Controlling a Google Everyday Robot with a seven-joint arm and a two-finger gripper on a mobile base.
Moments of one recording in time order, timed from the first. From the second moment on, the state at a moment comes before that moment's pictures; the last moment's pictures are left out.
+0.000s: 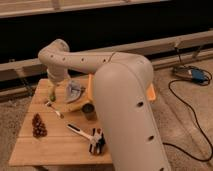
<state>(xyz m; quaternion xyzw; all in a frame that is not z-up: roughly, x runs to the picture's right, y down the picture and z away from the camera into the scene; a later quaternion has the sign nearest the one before) -0.279 -0.028 0.805 -0.27 -0.02 0.36 0.89</state>
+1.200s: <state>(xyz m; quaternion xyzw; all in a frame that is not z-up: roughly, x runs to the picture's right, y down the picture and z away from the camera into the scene) -0.353 -0.007 0.900 -0.27 -0.03 0.40 0.88</state>
